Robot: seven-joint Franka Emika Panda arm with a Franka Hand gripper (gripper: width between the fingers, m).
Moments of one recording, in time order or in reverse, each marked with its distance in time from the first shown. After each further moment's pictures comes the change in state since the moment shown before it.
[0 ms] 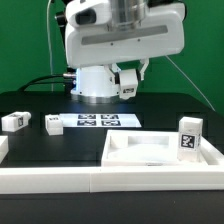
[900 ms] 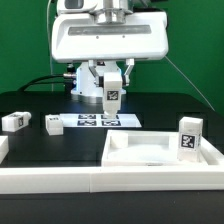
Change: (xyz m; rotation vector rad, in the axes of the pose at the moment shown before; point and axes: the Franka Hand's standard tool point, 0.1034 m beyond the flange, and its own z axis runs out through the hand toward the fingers) arm 0.007 0.035 -0.005 -0.150 0.549 -0.022
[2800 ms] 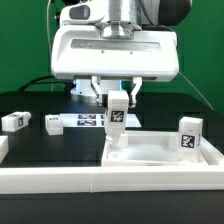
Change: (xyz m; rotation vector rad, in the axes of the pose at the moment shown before) arm 0.057 -0.004 0.042 -0.033 0.110 -0.048
